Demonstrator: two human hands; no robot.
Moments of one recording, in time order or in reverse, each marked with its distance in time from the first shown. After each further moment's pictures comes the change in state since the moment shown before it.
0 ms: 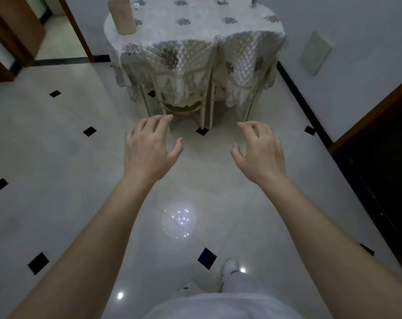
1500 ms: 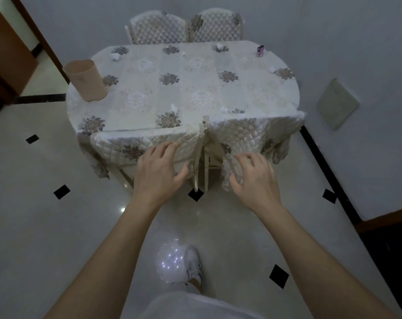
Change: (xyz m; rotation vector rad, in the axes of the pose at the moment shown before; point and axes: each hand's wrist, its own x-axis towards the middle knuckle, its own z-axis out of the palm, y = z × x) left_hand 0.522 -0.009 0.269 -0.082 -0.088 -0.040; right_hand 0.523 0.197 0.181 0.083 -0.106 -0.008
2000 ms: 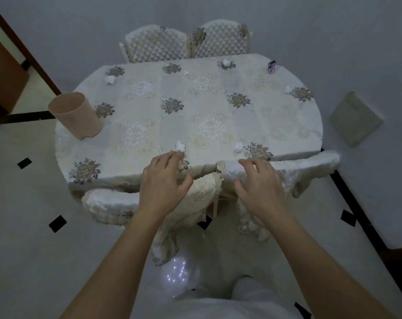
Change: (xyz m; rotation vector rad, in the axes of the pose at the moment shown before) left_hand 0.193 -0.078 0.051 -0.061 -0.049 -0.027; right_hand 0.204 0.009 0.073 -0.029 0.033 0.025
